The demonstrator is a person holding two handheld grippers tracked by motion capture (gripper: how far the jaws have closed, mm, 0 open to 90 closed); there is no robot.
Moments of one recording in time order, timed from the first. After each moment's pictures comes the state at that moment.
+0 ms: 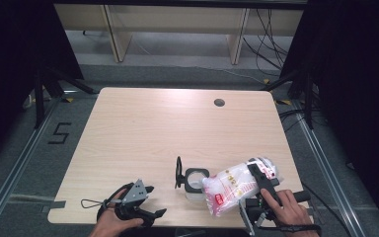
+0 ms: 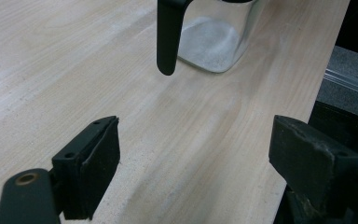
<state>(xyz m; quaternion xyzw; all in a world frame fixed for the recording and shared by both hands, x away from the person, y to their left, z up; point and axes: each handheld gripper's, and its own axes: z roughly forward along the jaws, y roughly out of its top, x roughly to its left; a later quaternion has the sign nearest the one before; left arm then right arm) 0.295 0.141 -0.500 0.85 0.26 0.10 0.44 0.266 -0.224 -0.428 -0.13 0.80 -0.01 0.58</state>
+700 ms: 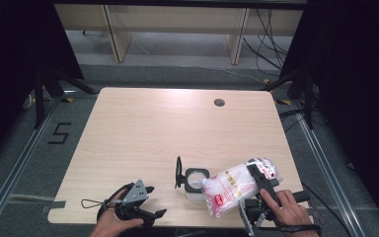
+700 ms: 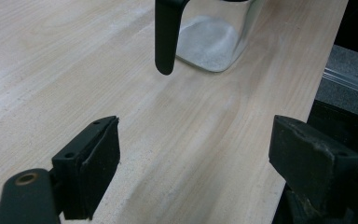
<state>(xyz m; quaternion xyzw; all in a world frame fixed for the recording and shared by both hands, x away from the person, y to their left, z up) 0.292 0.140 -0.501 0.85 0.27 0.09 0.44 0.265 -0.224 -0.430 -0.12 0.81 -0.02 0.58</state>
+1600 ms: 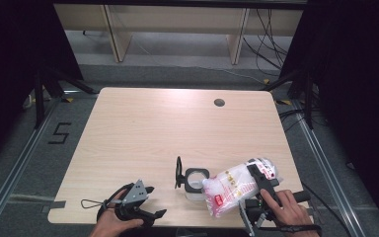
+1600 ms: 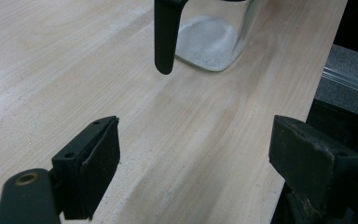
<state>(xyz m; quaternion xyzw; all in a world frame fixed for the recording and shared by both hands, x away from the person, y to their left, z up) 0.293 0.141 -0.500 0.85 0.27 0.09 0.44 0.265 -0.224 -0.429 -0.13 0.81 -0.02 0.58</state>
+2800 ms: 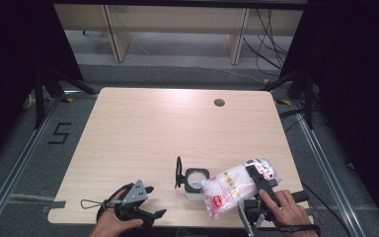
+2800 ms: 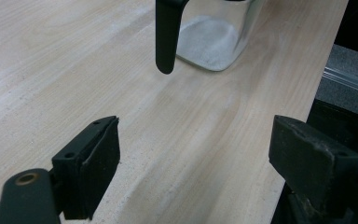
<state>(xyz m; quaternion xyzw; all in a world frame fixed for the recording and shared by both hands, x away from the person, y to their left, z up) 0.294 0.143 -0.499 0.86 0.26 0.11 0.43 0.267 -0.222 -0.431 -0.15 0.80 -0.01 0.58</state>
